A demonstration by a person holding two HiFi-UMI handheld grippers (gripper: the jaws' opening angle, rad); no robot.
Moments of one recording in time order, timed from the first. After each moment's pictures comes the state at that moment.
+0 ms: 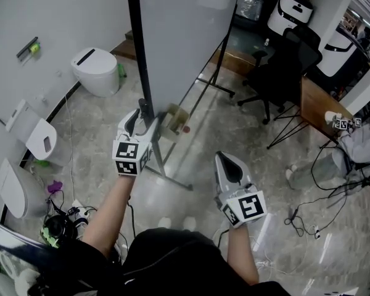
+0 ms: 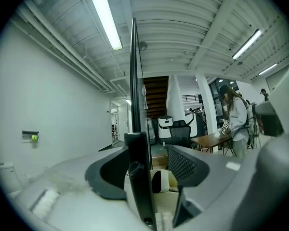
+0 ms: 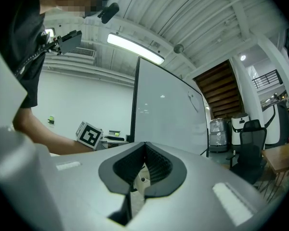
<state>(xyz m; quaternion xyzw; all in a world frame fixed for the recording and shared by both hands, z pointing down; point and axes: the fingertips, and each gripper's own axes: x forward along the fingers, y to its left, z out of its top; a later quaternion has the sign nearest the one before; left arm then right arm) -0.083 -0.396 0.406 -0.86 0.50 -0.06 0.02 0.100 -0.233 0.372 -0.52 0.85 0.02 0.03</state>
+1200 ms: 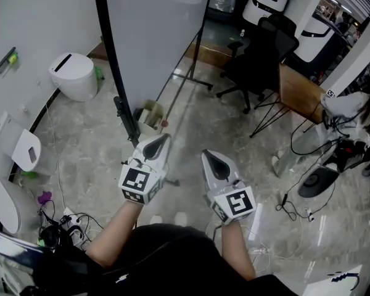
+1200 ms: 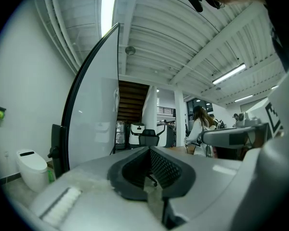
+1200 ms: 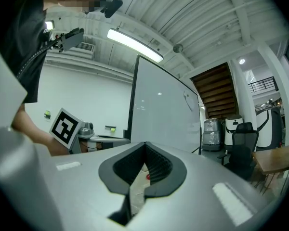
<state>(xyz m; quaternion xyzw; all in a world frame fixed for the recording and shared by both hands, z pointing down) 0.039 -0.279 0.398 -0.94 0.35 -0.01 -0.01 0.117 -0.206 0.381 -0.55 0.84 0.02 0.00</state>
